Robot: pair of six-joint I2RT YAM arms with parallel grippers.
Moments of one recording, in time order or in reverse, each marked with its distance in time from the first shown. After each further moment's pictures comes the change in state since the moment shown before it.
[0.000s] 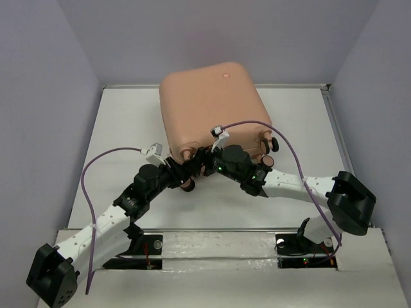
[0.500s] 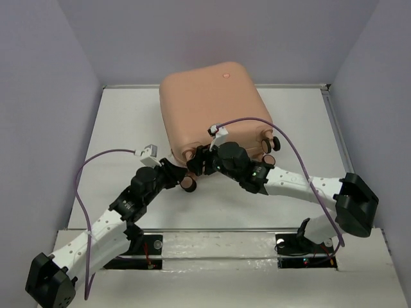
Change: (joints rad) left arm 0.000 -0.093 -0.001 -0.095 -0.102 0.069; right arm 0.012 -0.020 0.093 -0.219 0.164 -0.093
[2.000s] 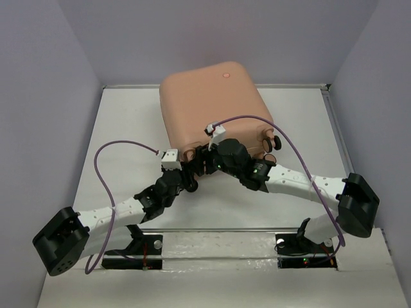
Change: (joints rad) left arm -0.238 0.386 -0.014 0.322 -0.428 0.293; right arm -0.001 -0.012 0.052 -0.108 -0.080 -0.105
